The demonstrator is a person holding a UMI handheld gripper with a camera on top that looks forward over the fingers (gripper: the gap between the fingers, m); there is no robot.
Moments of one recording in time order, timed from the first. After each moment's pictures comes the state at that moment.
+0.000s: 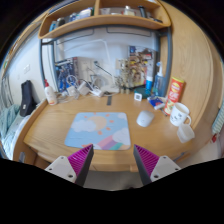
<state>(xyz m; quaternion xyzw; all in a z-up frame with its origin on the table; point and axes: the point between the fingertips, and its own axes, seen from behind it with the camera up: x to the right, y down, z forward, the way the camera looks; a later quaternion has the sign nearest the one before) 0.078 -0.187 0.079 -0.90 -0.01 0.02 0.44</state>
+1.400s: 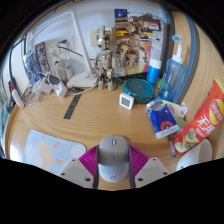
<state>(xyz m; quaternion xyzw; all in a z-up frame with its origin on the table) 0.197 0.064 -0.015 -0.94 -0.04 0.02 0.35</state>
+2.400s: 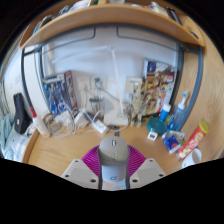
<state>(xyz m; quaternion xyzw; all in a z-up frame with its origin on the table) 0.029 0.051 0.163 -0.89 -0.02 0.01 0.45</state>
